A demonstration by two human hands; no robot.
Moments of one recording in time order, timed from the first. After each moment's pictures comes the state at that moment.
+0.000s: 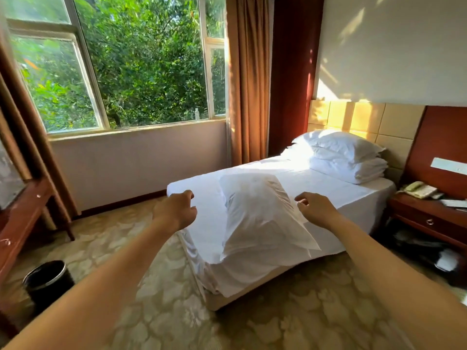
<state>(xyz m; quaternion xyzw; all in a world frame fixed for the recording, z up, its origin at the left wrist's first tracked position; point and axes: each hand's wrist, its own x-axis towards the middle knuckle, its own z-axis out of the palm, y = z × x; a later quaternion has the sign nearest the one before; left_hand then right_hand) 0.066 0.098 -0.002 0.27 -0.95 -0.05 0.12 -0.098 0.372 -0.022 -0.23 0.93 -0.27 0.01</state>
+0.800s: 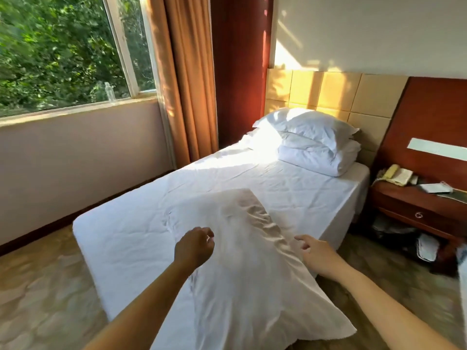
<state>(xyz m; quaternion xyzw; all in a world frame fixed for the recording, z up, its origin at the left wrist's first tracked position) -0.513 -0.112 -0.155 0.11 -0.97 -0.20 0.04 -0.549 0.179 -0.156 -0.05 0.95 -0.28 0.15</state>
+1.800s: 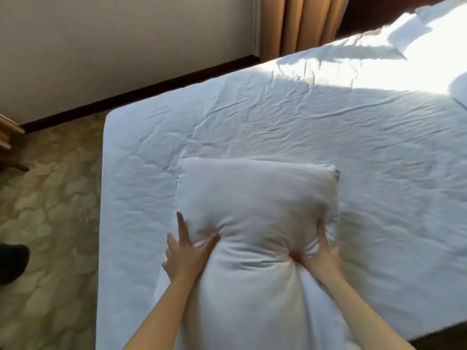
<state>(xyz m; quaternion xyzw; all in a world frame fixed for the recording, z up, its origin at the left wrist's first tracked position) -0.789 -0.193 -0.387 0.62 -0.73 -0.29 -0.08 -0.964 0.030 -0.426 -0.01 0.90 -0.27 0.34</state>
